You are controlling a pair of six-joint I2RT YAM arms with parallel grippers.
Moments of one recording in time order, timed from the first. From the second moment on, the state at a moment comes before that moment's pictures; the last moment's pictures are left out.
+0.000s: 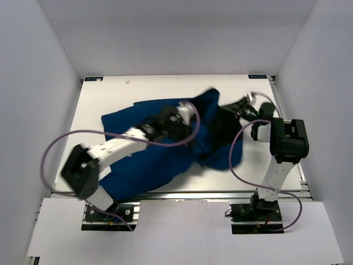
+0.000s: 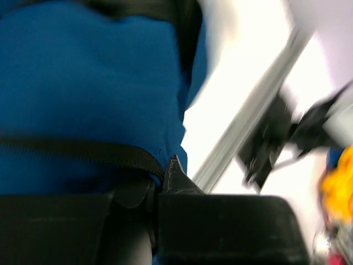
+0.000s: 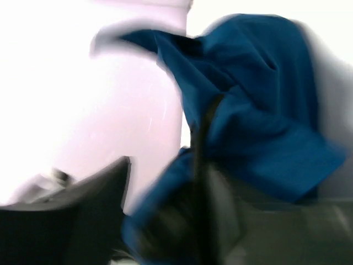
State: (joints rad) left arm -0.75 1.51 1.15 -0.21 0.40 -0.43; right arm -0.04 1.94 0.88 1.09 -1.02 1.33
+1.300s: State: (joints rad) left arm -0.38 1.87 1.48 -0.42 0.02 -0.39; right arm 0.46 1.07 0.80 -0.76 0.09 0.44
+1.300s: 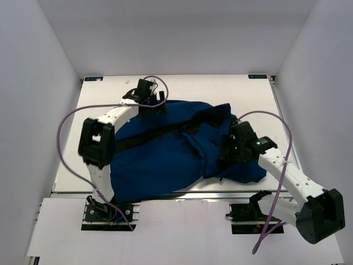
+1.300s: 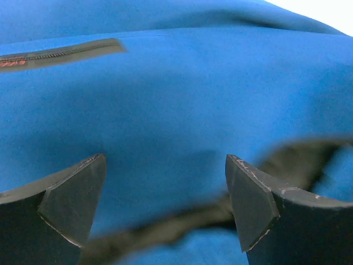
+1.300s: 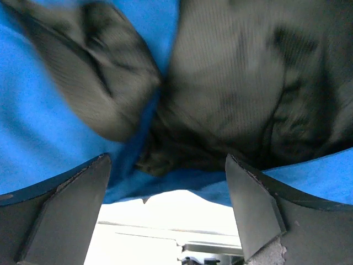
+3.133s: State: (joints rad) left arm -0.54 1.17 0.91 -0.50 -0.02 -0.64; right arm 0.16 1.35 0.78 -0.29 -0.29 0.44
